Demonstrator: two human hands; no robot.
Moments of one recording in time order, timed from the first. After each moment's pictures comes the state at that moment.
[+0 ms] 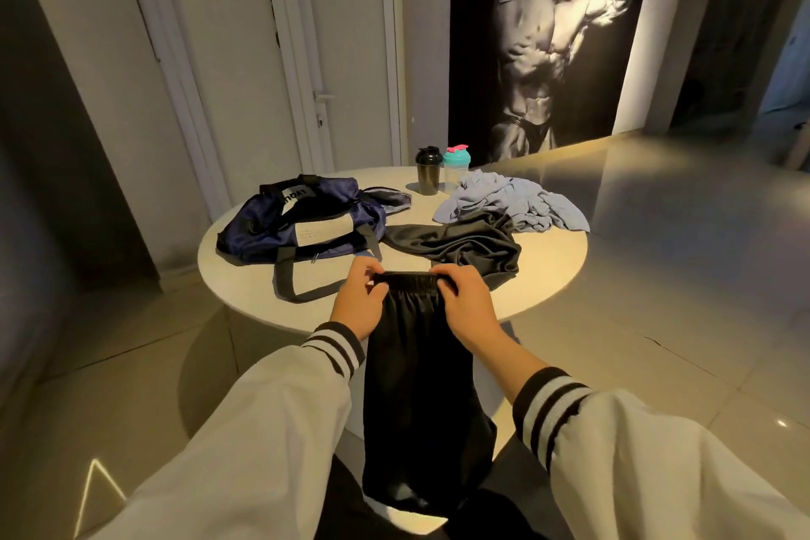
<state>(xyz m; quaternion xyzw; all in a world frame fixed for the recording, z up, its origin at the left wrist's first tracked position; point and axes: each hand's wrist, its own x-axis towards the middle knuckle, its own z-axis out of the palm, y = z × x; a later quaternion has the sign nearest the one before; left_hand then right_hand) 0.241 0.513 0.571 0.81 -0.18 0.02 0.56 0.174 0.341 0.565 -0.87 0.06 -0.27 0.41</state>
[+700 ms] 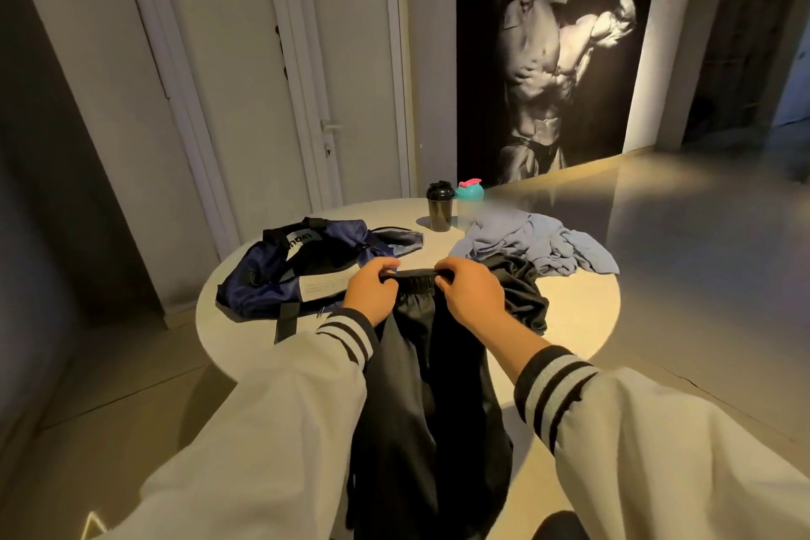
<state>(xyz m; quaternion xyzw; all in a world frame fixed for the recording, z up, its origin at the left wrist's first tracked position) 0.349 0.478 0.638 0.84 -0.18 0.07 0.51 0.289 0.315 0.637 -0.92 0.11 -0.27 0.25</state>
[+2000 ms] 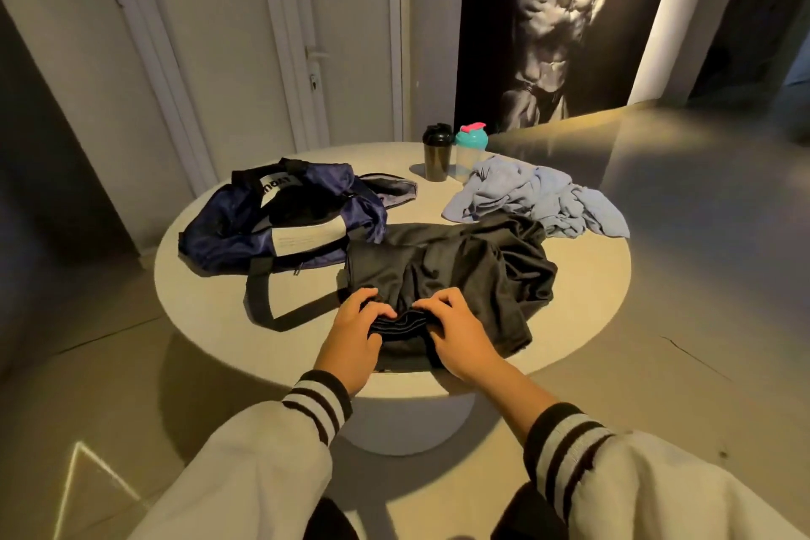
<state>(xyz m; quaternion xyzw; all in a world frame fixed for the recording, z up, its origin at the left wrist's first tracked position) 0.339 0.504 0.504 0.89 -0.26 0.06 0.36 0.287 0.312 0.510 -0.94 -0.03 -0.15 0.31</state>
